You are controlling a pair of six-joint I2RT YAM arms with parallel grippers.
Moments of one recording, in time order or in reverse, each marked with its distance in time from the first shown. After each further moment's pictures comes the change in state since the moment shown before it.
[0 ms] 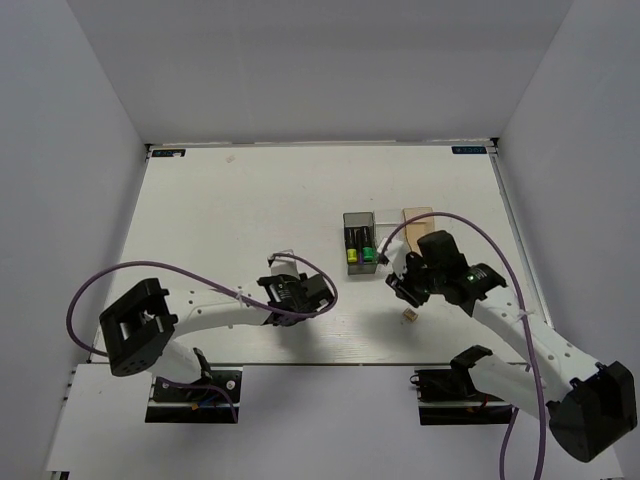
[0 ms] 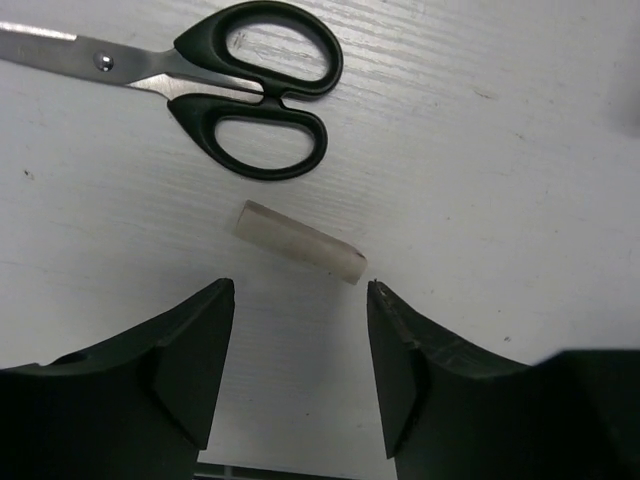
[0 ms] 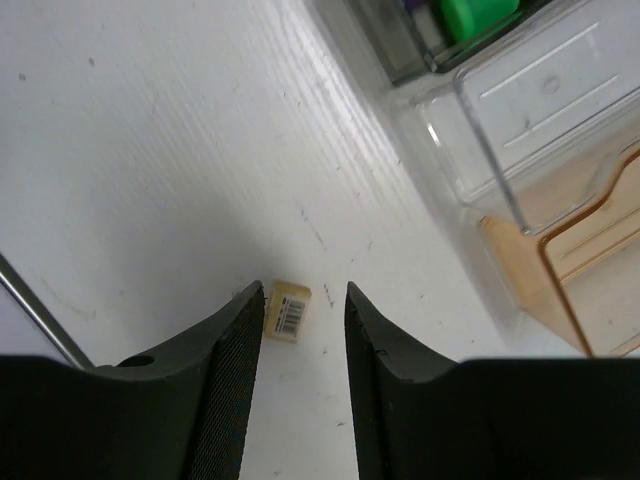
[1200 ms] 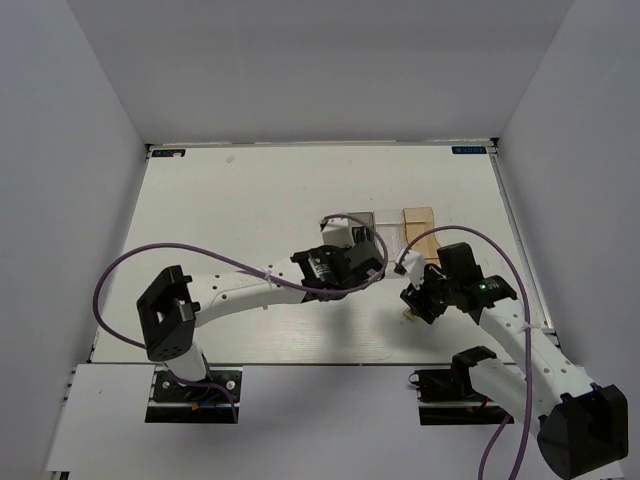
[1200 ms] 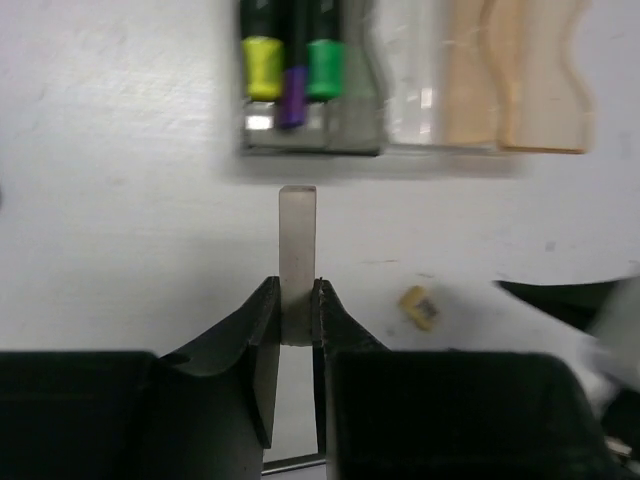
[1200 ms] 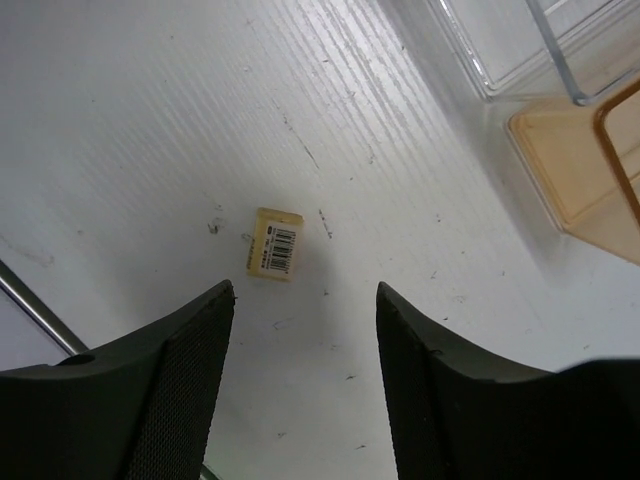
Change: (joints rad) left arm -0.053 0.201 0.442 0.039 -0.040 0.070; right arm -0.183 -0.096 -0.132 -0.076 -0.049 -0.113
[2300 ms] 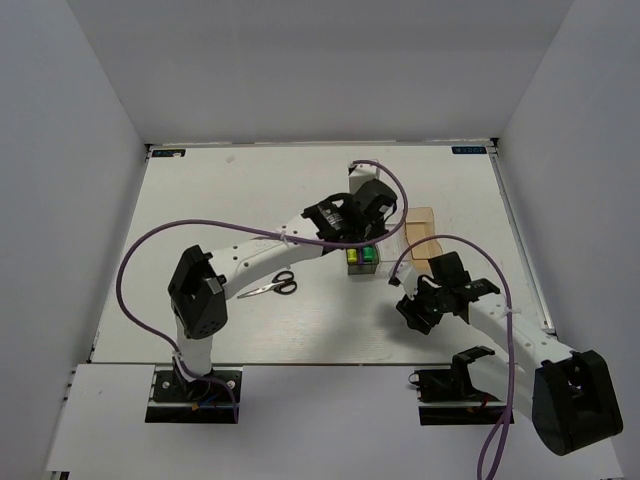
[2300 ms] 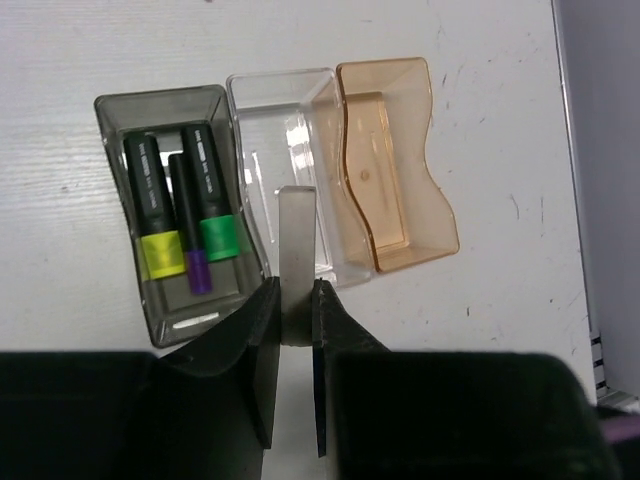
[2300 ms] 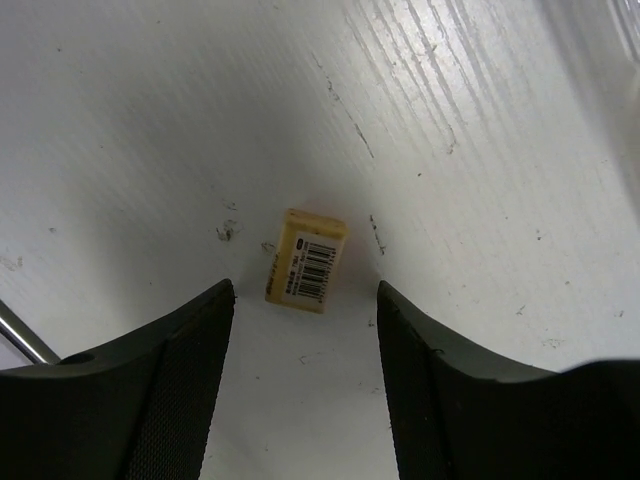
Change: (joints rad) left arm 0.160 0.215 0.441 0.087 0.150 0.416; right arm -0.009 0.152 -0.123 0.137 -0.049 -0.013
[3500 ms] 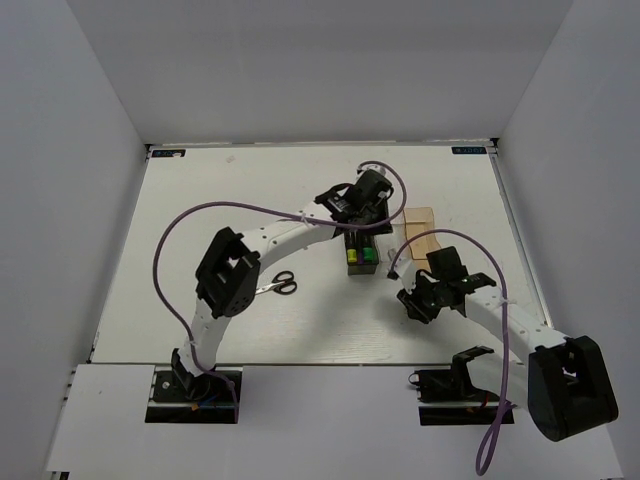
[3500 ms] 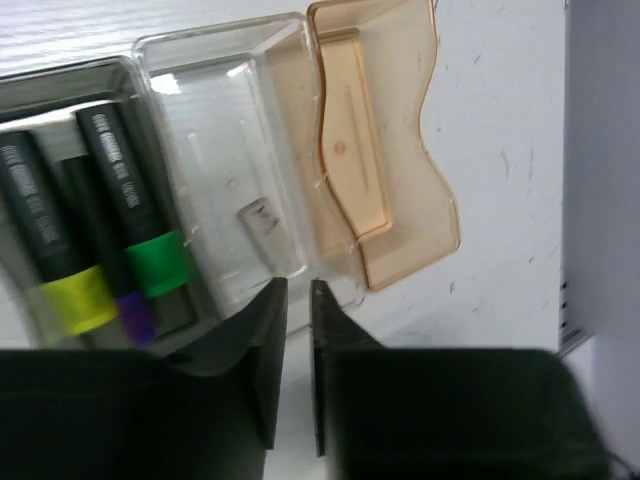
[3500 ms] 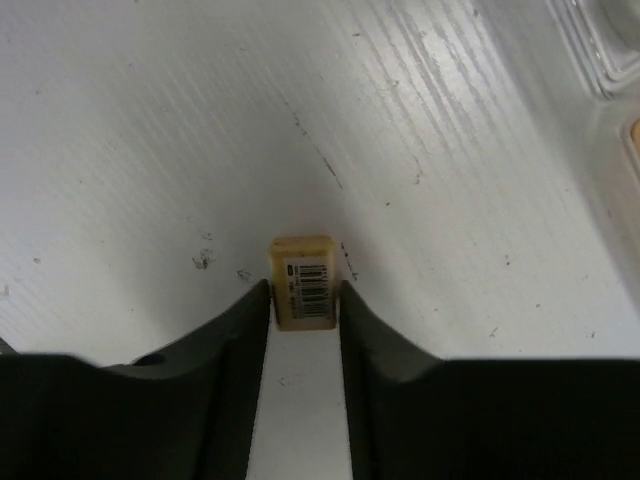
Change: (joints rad) left arm 0.122 0.267 0.136 0.078 0.388 -0.018; right arm -0.006 0.071 0.027 0.053 0.008 0.013
